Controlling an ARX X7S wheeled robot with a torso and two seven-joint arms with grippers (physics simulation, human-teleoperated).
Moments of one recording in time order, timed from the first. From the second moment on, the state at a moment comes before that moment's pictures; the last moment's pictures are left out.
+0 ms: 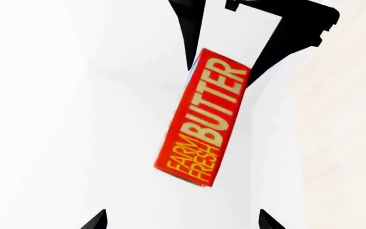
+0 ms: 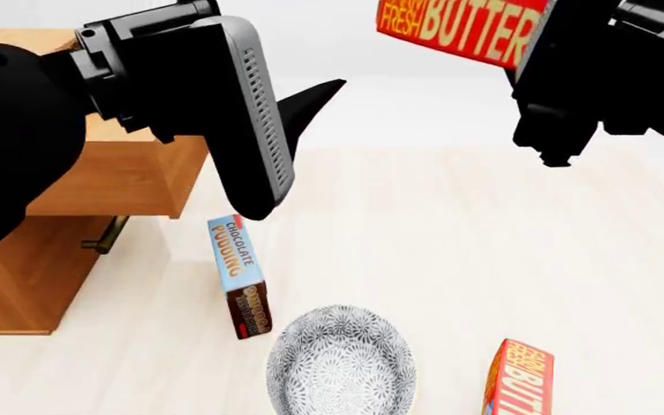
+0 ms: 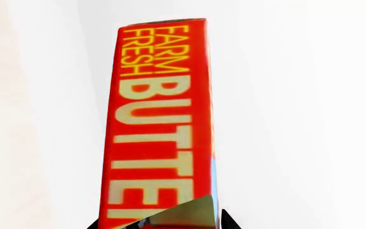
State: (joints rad) left arm -1.65 -0.77 1.16 0.23 -0.32 -0.21 0.34; right arm 1.95 1.03 -1.48 -0.48 0.35 0.79 -0.16
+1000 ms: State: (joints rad) left arm -1.60 -0.73 1.15 0.18 -0.30 -0.15 0.30; right arm 1.92 1.02 -1.44 -0.53 0.40 0.79 -0.17
